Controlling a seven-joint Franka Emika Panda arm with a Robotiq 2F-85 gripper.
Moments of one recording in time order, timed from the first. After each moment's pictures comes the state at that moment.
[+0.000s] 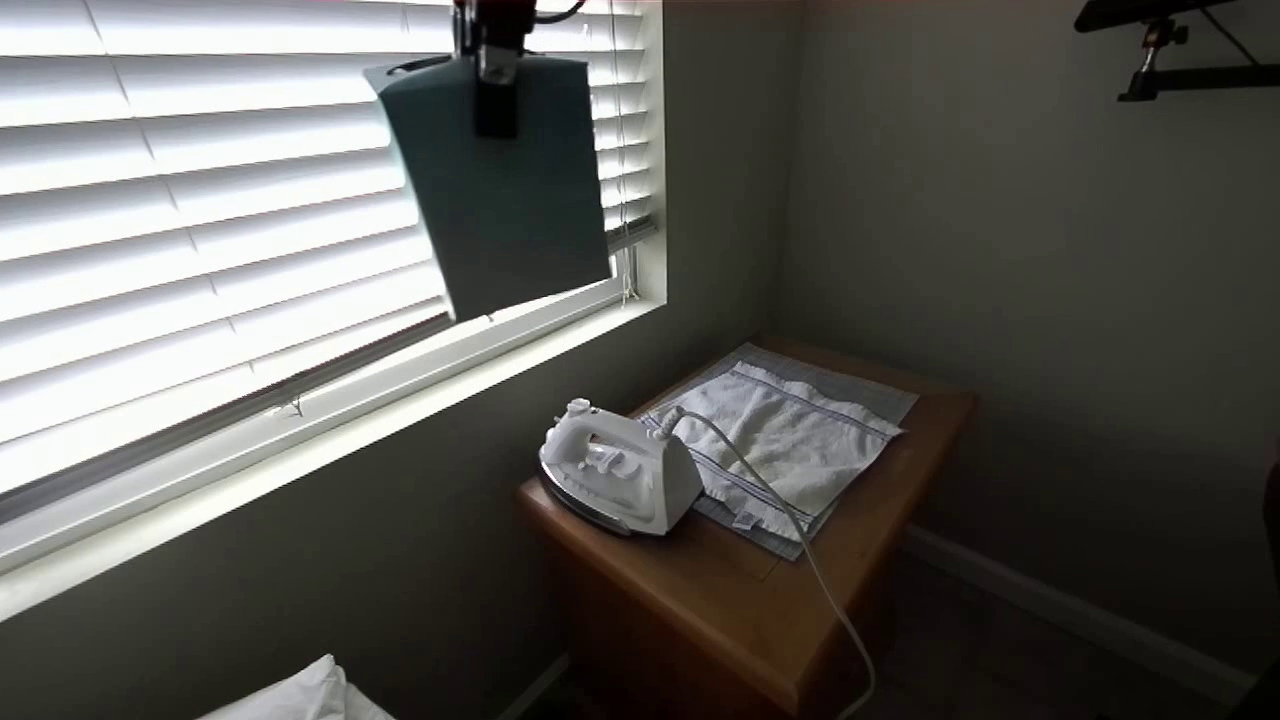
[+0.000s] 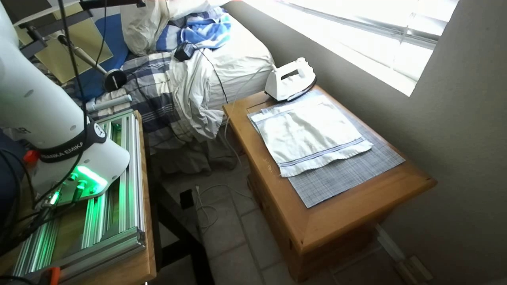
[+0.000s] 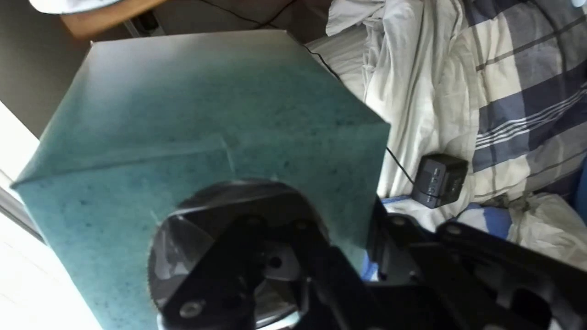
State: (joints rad) arm 0.27 0.35 0.29 -1.44 0.15 1.85 -0.63
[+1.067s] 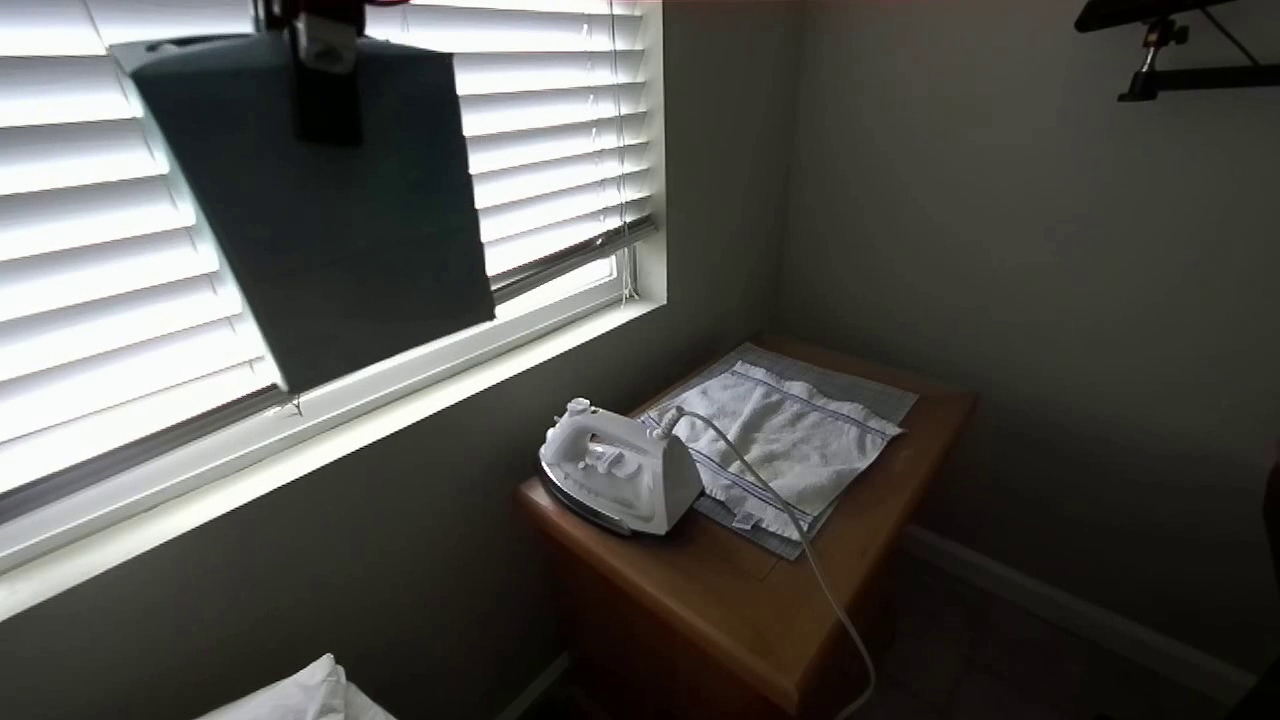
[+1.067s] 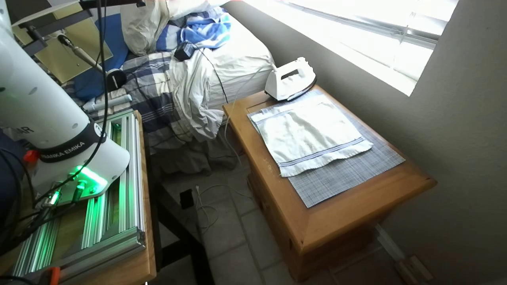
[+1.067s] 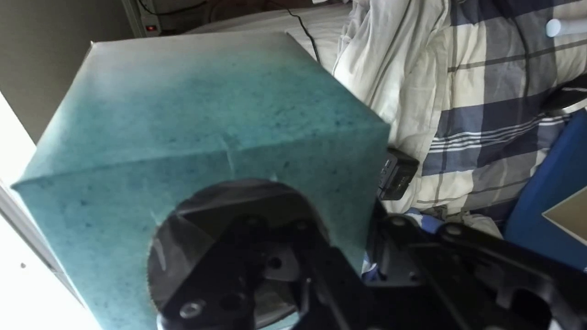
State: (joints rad) arm 0.36 0.51 0.36 -1.21 0.10 1.78 -0.75
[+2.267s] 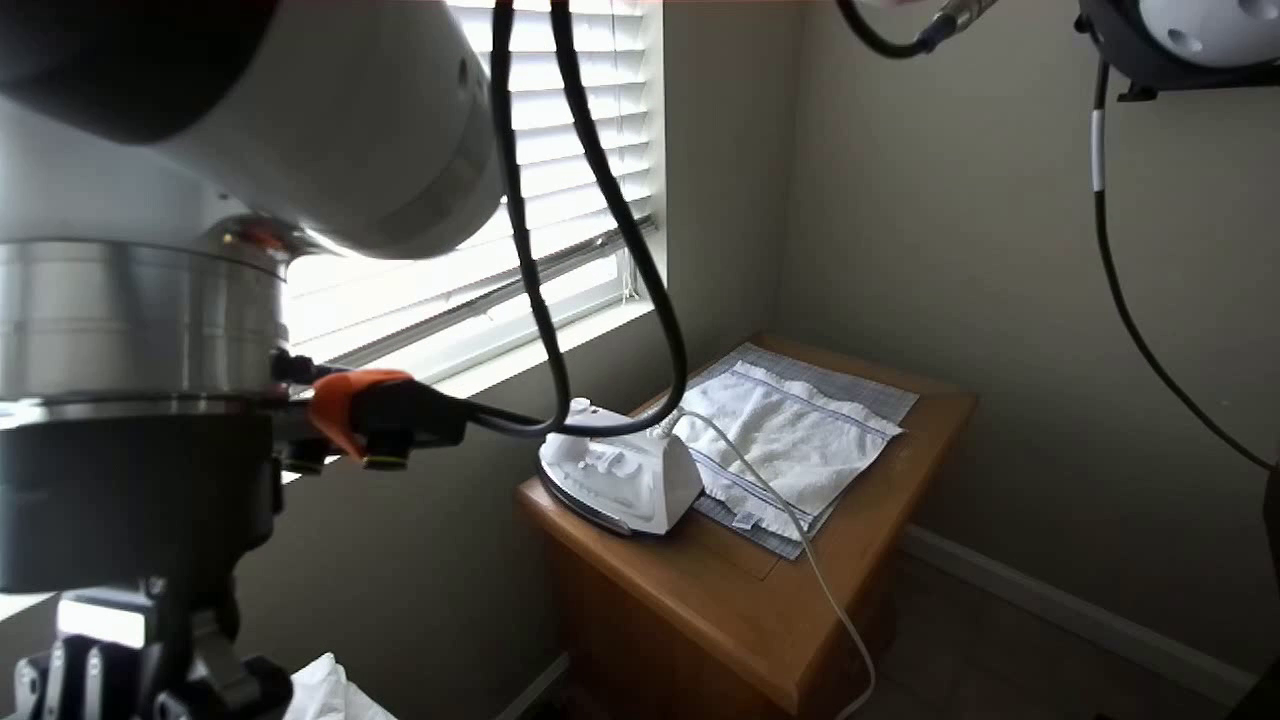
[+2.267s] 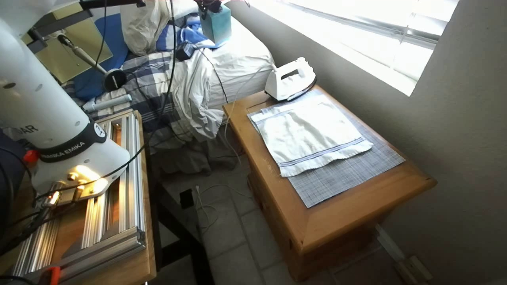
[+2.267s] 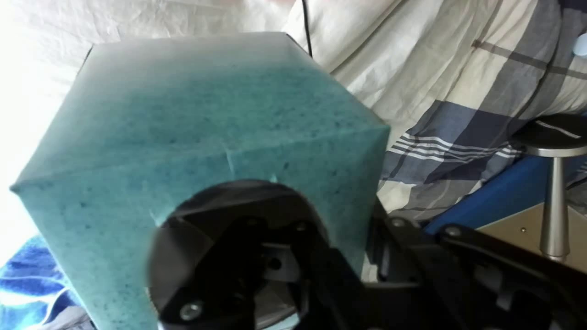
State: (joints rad) arm 0.49 1.09 0.48 -0.92 0.17 1.93 -1.19
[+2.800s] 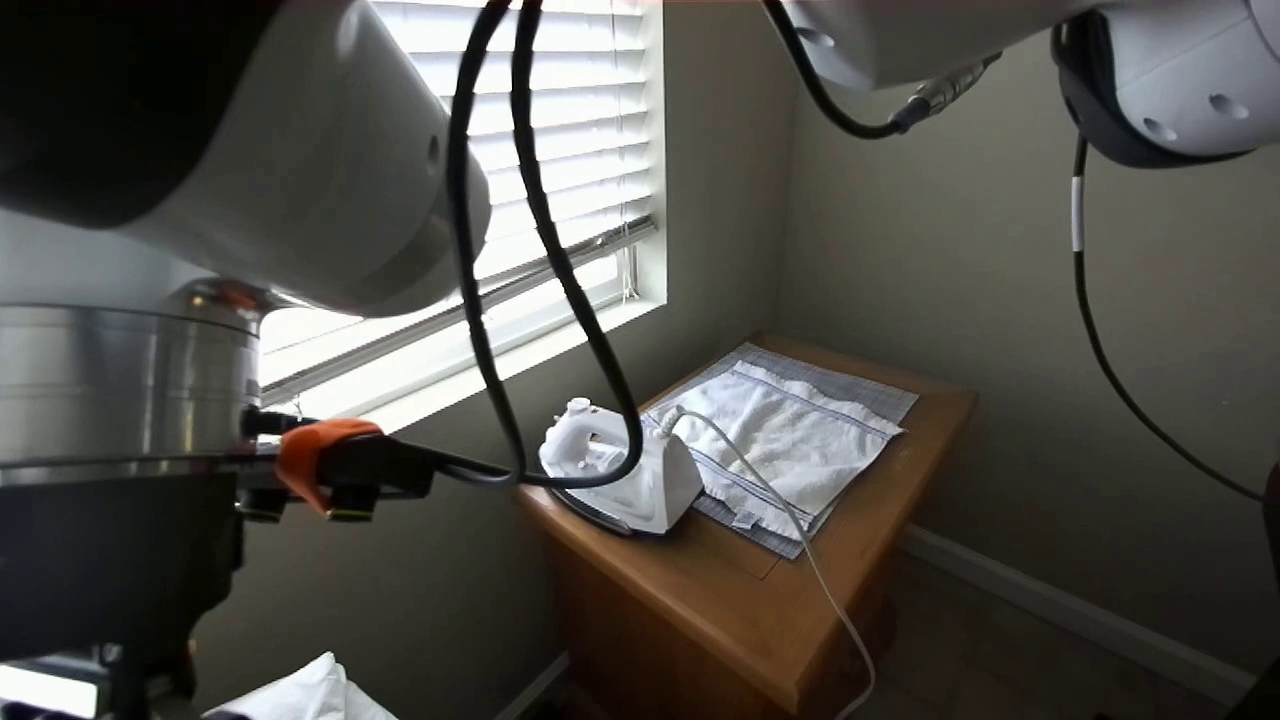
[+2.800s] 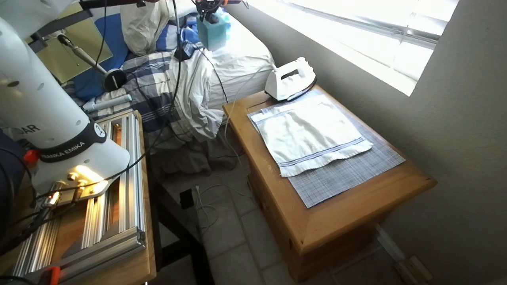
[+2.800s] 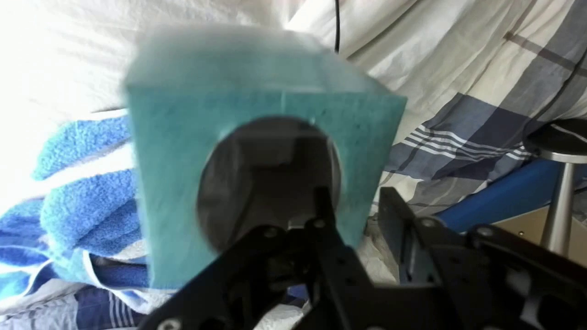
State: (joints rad) arm 0.54 1.20 0.49 -0.76 0.18 1.91 -1.26
